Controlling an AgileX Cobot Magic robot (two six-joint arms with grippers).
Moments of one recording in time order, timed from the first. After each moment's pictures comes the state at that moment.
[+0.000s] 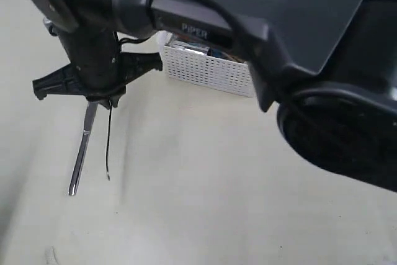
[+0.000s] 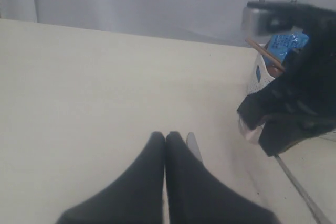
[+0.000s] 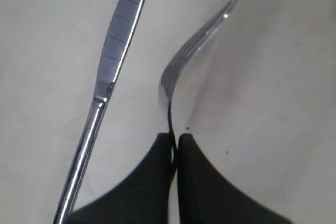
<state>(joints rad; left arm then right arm) -0.16 0.00 0.00 -0.03 0.33 -0.16 1.04 2.31 -2.05 -0.13 1.22 0.69</state>
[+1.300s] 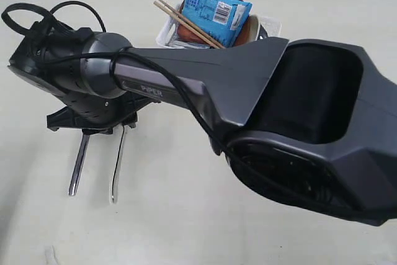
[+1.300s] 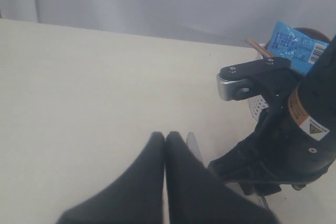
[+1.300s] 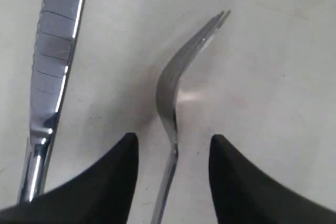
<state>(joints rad) -0.16 0.00 0.00 -0.03 0.33 -0.16 1.11 2.44 -2.05 -0.31 1.22 0.93</state>
